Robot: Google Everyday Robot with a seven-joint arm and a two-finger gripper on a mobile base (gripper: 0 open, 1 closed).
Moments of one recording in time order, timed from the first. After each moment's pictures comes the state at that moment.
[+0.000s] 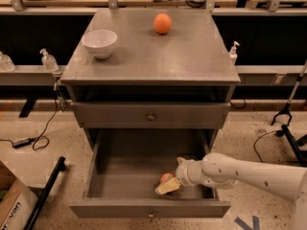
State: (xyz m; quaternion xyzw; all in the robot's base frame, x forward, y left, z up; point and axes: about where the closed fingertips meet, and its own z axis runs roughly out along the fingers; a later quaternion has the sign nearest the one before) arm 0.553 -0.076 0.416 -0.41 0.83 0.21 0.31
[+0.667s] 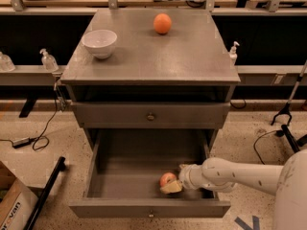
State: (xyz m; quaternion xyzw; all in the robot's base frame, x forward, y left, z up) arm 0.559 -0.098 0.368 -0.38 0.86 0.19 0.29
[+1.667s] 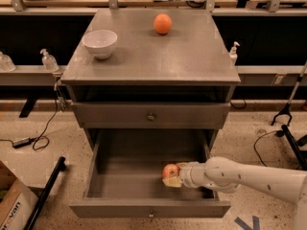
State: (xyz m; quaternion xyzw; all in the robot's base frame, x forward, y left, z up) arm 0.558 -0.093 0.400 -0.38 0.85 0.19 0.32
